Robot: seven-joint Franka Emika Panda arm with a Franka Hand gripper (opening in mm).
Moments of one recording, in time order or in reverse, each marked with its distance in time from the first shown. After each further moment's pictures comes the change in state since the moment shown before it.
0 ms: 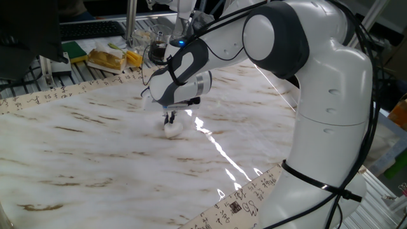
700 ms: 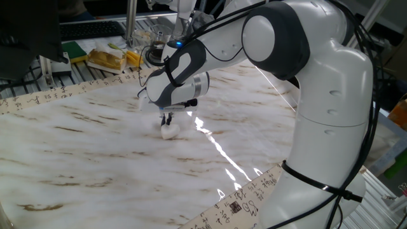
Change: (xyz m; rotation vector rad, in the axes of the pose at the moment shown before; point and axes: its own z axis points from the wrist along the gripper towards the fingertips) arm 0.007 0.013 -0.001 -0.013 -0.001 0.032
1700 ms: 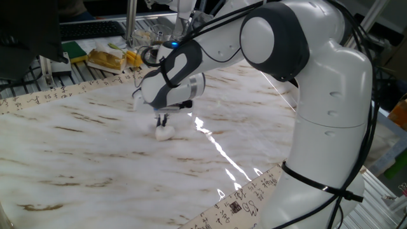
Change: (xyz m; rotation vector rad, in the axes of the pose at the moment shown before) arm 0.009 0.022 0.000 -0.009 0.006 0.038
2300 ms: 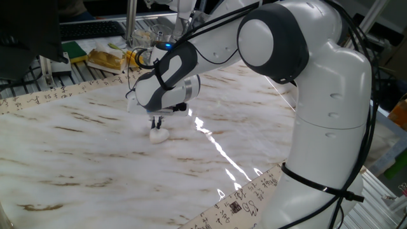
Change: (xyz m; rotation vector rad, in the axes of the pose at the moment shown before) arm 0.010 0.017 0.000 -0.005 0.004 0.049
